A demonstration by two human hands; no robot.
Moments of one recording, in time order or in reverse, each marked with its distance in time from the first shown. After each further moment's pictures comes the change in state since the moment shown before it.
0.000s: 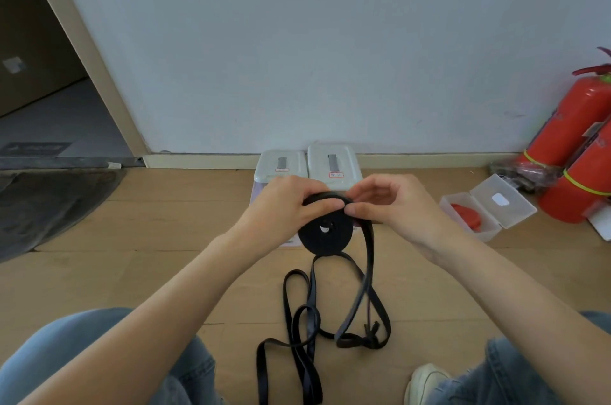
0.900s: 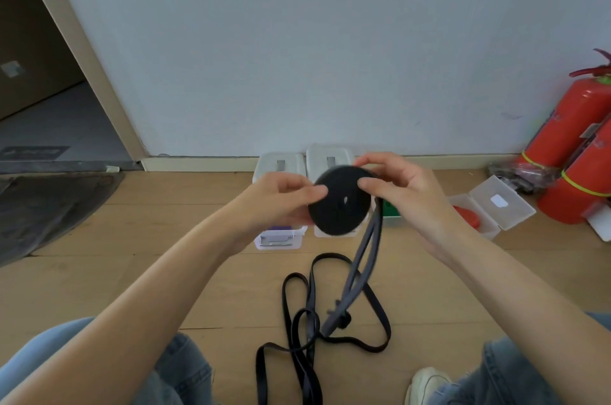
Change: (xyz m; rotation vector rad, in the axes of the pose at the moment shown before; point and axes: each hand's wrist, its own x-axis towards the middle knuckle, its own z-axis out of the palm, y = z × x) left_hand -0.001 -0.003 -0.015 -0.610 -0.147 -0.280; right_hand 0.001 -0.014 -0.005 0.002 0.122 -0.108
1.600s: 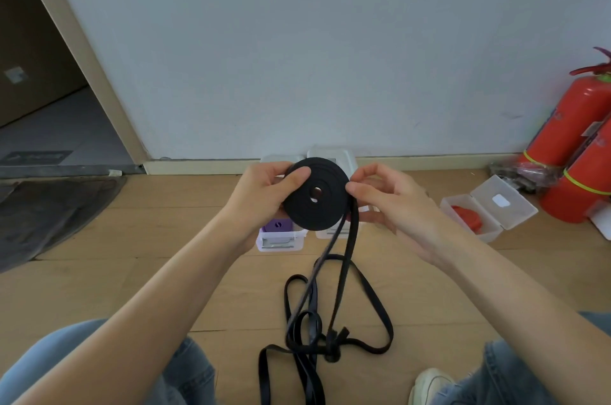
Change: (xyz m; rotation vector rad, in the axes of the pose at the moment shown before) left_hand 0.002 0.000 -0.001 -0.051 0.248 0.104; right_hand 0.000 0.003 0.010 0.306 -0.113 0.187
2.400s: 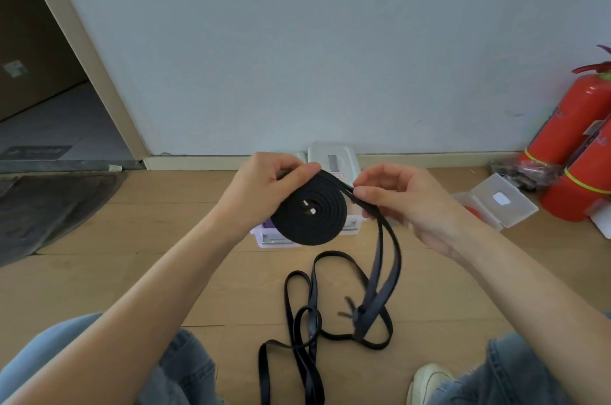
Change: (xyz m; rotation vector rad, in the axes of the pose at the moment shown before) left_hand -0.002 0.009 -0.004 0.310 0.033 0.201; right_hand -0.002 -0.004 -0.014 -0.083 -0.071 -0.028
